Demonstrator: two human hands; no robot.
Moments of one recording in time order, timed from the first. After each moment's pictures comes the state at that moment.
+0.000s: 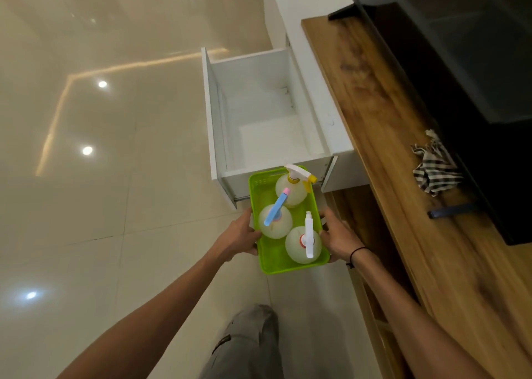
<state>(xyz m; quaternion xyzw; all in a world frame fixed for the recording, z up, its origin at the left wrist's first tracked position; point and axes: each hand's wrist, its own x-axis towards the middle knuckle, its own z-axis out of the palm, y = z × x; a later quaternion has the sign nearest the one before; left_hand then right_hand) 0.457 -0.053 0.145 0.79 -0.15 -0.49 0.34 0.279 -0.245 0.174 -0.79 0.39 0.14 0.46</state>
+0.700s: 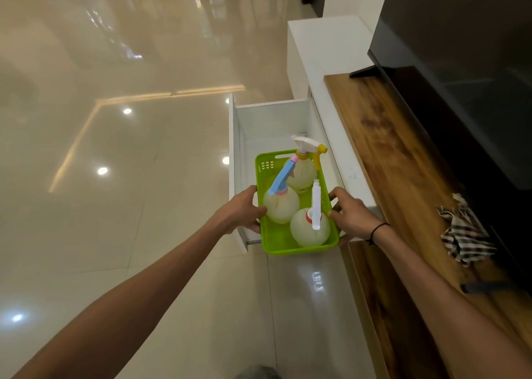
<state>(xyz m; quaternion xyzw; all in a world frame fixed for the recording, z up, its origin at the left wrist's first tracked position) 0.593 -0.118 0.222 0.81 -0.19 -0.42 0.37 0.404 -0.333 0.235 -0.82 0.31 0.09 0.46</state>
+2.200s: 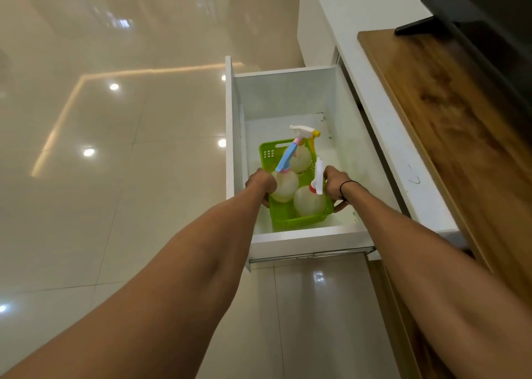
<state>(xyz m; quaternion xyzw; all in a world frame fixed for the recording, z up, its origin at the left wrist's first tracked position) 0.749 -0.256 0.030 0.88 -0.06 -0.41 0.22 0.620 -0.410 0.043 -0.79 0.43 0.20 0.38</state>
